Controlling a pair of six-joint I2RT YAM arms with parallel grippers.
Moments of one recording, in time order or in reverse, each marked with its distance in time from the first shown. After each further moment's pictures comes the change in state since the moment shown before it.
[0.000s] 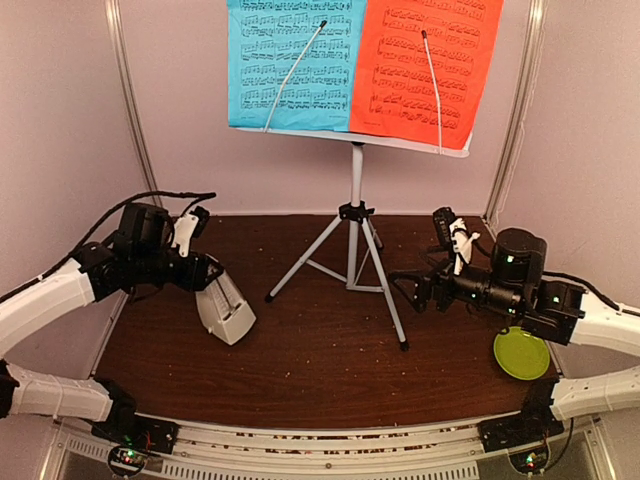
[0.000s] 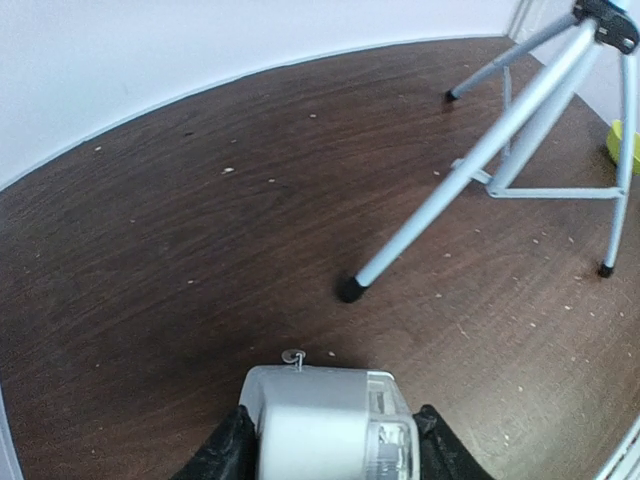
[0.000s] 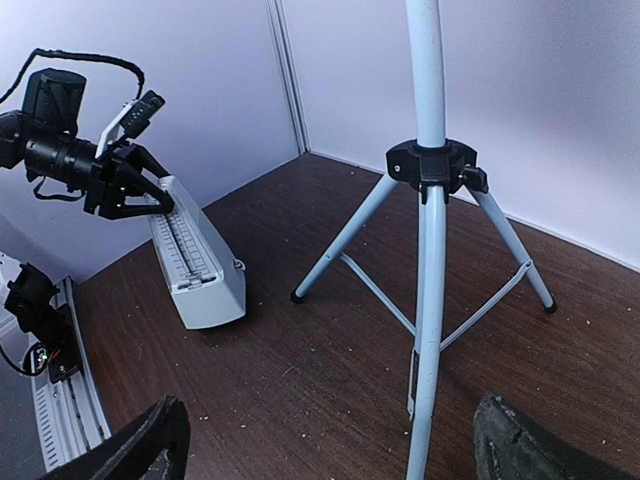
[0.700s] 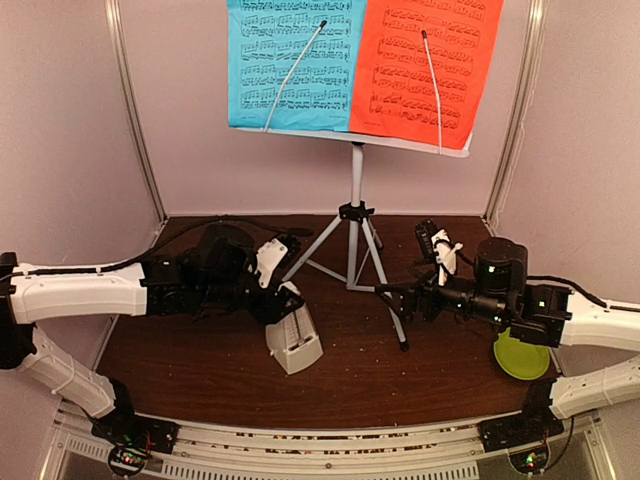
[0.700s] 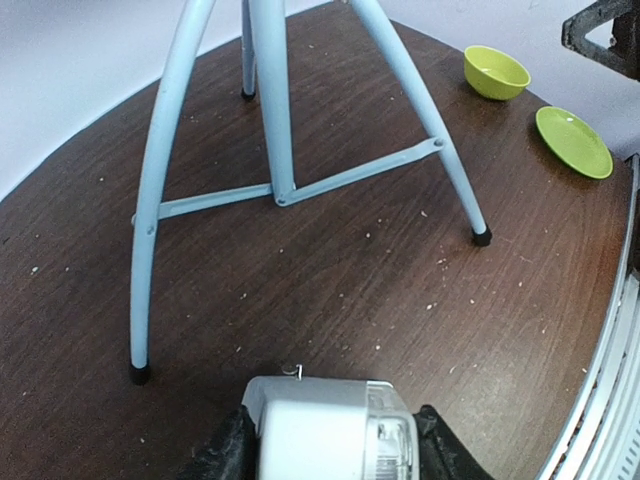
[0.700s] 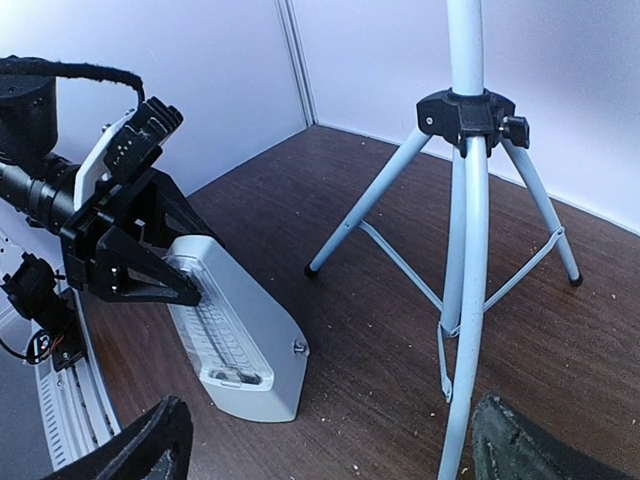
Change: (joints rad) left arm -0.491 0.267 0.080 0.212 -0.105 -0.051; right arm 0.072 0.076 -0.006 0.017 0.054 0.041
